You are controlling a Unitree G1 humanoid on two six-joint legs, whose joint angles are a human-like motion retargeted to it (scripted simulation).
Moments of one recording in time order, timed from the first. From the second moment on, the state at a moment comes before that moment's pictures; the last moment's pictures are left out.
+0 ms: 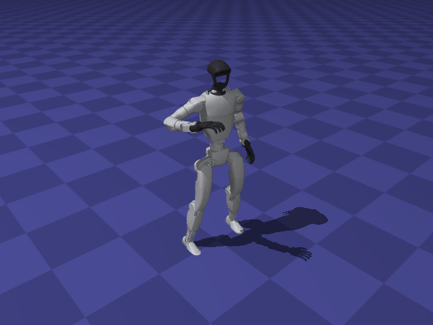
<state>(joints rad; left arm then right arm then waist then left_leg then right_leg) 0.37 0.28 -0.09 1.00 -0.09 0.05 0.20 0.14 -1.09 -0.09 -0.54 -0.49 -0.12 -0.21 0.01 -0.02 0.09 0.18 0.09 0.00 0.06 -0.22 -0.10 0.08 -0.15 0.09 0.11 -0.12 0.21</state>
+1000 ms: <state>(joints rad) 0.26 0.32 -0.17 1.10 -0.13 0.02 0.19 -0.94 -0.73 0.81 0.81 -0.54 0.07 -0.15 0.37 -0.08 0.03 0.15 0.07 -0.14 0.06 -0.21 -0.12 0.14 -0.18 -0.06 0.12 -0.13 0.20</state>
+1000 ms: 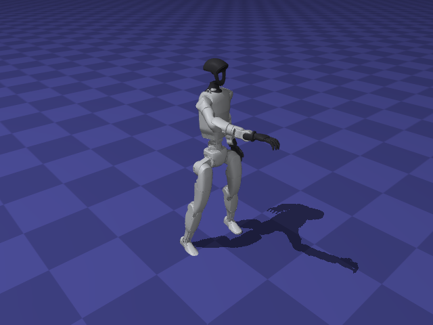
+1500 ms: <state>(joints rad) 0.26 0.32 -0.15 1.14 -0.12 0.00 0.20 -1.06 -0.65 0.85 1.20 -0.64 0.13 -0.22 0.45 -0.11 0.02 0.13 0.06 -0.18 0.06 -0.20 -0.12 0.13 -0.19 -0.09 0.11 -0.13 0.21</state>
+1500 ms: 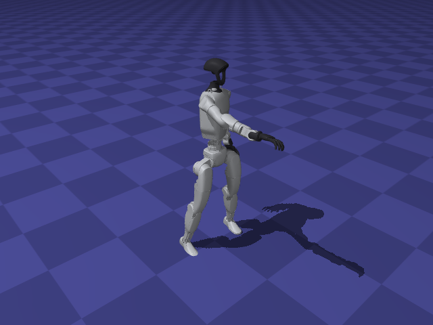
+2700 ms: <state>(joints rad) 0.33 0.35 -0.06 0.97 -0.12 0.00 0.25 0.52 -1.00 -0.24 -0.42 -0.61 -0.14 -0.35 0.09 -0.05 0.05 0.13 0.05 -0.12 0.06 -0.20 -0.09 0.11 -0.20 -0.03 0.11 -0.13 0.23</state>
